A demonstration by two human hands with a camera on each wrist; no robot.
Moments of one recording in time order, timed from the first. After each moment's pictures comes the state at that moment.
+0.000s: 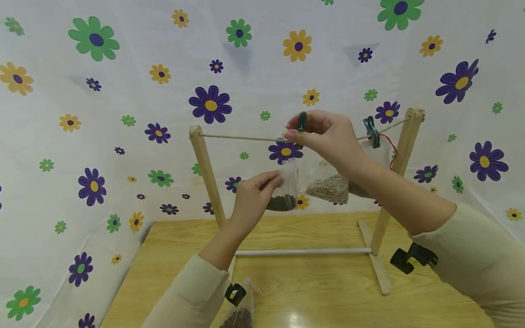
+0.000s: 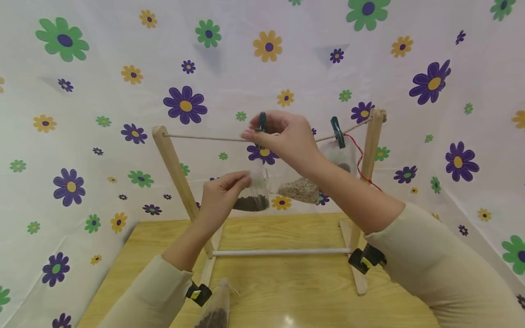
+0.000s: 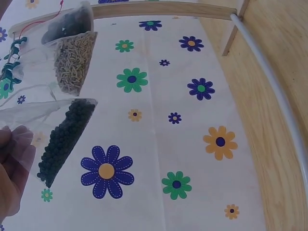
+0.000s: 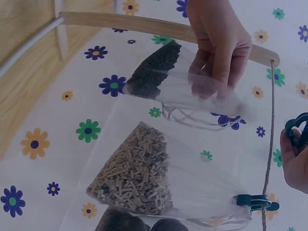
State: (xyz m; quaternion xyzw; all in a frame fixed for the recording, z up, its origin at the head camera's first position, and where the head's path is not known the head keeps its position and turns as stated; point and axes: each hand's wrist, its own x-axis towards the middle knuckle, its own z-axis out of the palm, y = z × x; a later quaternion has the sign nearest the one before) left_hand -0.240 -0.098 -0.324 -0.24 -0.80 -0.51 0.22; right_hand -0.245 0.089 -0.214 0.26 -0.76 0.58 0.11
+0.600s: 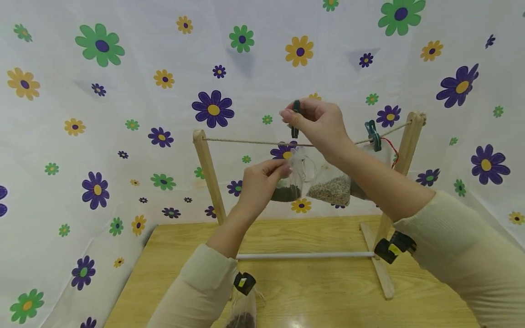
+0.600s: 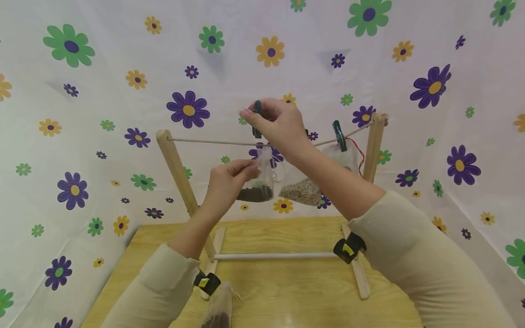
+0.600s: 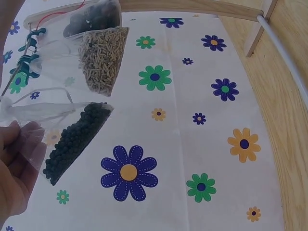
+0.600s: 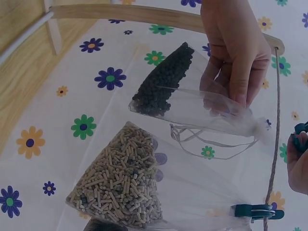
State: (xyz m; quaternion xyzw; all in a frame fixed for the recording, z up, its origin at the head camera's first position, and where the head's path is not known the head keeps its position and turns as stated) left_hand -0.257 -0.087 -0.294 -0.22 -0.80 -0.52 0.18; right_hand -0.269 0.069 -0.202 0.25 -0.71 0.64 0.14
